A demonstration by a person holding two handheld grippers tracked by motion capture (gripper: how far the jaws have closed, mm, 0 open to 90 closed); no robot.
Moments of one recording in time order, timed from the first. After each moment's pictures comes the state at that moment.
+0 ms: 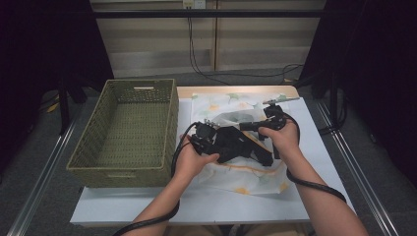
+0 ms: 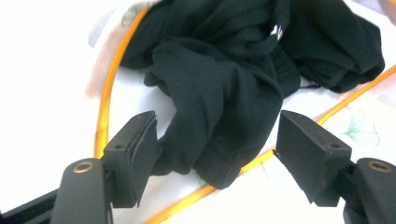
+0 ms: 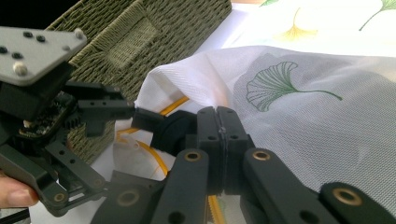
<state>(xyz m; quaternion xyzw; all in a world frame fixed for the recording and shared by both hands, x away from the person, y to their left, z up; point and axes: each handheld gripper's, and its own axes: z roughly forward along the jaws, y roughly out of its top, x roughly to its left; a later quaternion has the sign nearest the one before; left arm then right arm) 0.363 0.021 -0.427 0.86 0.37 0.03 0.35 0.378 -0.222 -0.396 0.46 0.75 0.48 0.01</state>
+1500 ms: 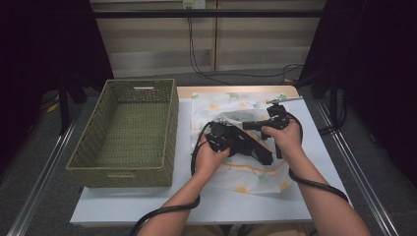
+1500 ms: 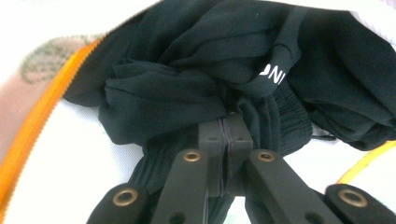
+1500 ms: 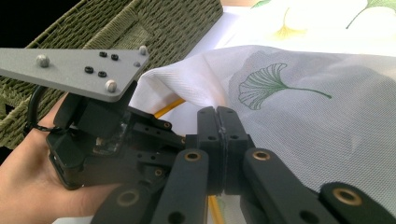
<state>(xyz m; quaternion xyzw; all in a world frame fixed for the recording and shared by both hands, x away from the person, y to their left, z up) 0.387 -0.026 -0.456 0.83 0.39 0.04 0.38 0.379 -0.231 -0.397 0.47 0.74 0.48 0.01</state>
